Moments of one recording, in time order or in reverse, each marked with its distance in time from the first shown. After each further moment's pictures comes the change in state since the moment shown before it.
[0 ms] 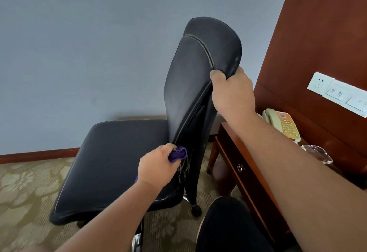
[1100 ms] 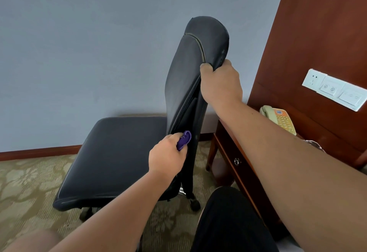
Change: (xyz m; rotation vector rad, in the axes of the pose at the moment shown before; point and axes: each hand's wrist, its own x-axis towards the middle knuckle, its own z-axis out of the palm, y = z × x) left_hand -0.017 0.037 0.006 -0.151 0.043 -0.046; right_hand -0.013 -0.006 -0.002 -0.024 -0.039 -0.039
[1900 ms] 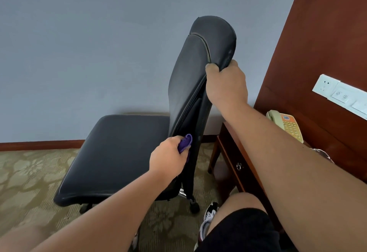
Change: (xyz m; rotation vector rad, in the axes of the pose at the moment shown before) left_hand 0.004 0.000 0.009 -0.092 -0.058 -0.072; right_hand 0.013 0.007 0.000 0.047 -0.023 -0.010
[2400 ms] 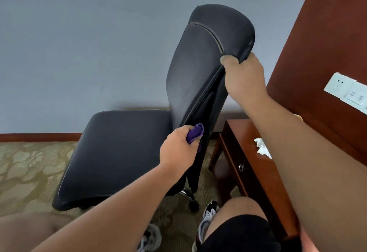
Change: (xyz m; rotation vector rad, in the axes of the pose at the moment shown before) left_hand 0.026 0.015 0.021 -0.220 0.079 -0.007; right_hand 0.040 0.025 -0.005 0.107 -0.039 0.006
